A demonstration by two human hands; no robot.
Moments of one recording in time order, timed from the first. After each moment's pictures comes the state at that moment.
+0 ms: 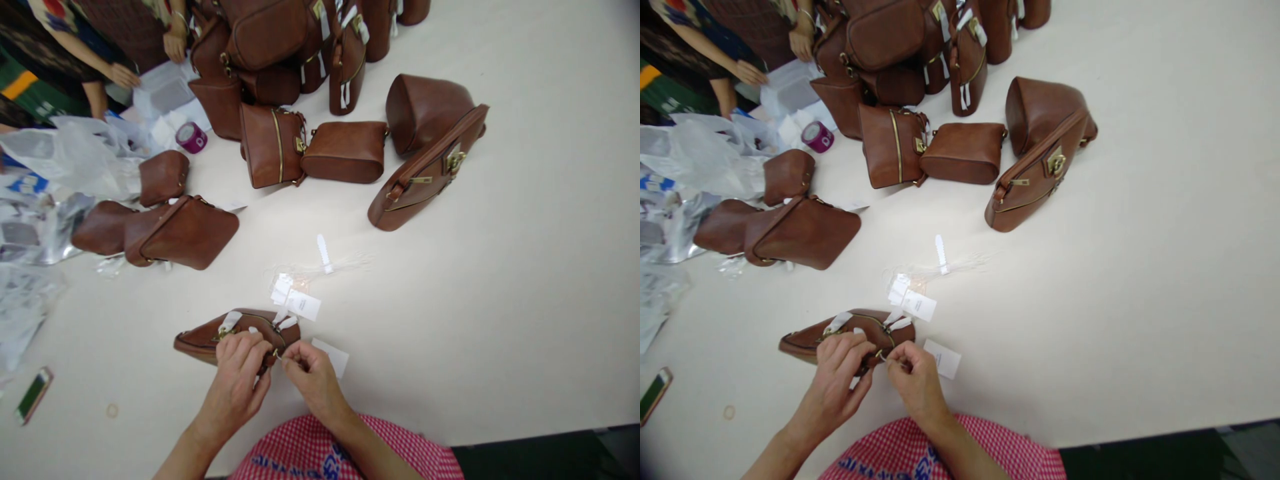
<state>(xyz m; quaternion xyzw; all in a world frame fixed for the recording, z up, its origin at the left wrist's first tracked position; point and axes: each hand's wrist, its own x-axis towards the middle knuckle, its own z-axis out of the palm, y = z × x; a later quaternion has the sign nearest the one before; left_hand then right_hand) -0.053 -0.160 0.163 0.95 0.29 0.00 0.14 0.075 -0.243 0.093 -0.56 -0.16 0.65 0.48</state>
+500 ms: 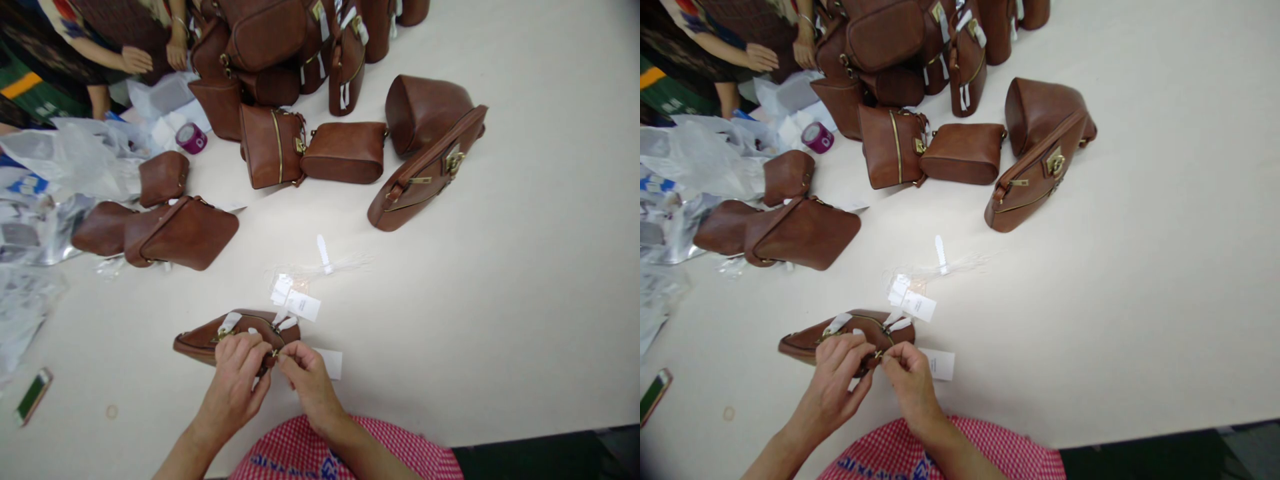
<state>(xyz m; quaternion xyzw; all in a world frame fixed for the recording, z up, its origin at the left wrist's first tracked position) -0.055 -0.160 0.164 0.95 0.29 0.01 0.13 0.060 -0.241 0.092 -0.51 -0.04 0.69 0.51</state>
